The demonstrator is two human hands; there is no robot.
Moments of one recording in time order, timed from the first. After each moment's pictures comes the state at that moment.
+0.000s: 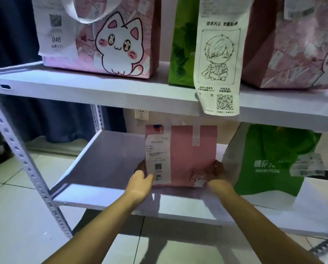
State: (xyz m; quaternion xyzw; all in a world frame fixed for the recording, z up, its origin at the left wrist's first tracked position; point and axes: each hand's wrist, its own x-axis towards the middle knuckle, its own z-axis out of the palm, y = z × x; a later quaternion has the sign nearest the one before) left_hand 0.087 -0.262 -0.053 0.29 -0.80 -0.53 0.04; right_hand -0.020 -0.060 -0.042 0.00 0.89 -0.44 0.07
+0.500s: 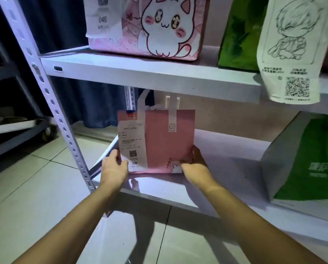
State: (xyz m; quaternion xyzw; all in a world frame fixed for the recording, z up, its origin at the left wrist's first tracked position) left_hand 0.155 -0.374 -0.061 0.43 -0.76 -0.43 0.21; right_hand 0.021 -0.203 -0.061 -0.13 0.86 -0.47 0.15
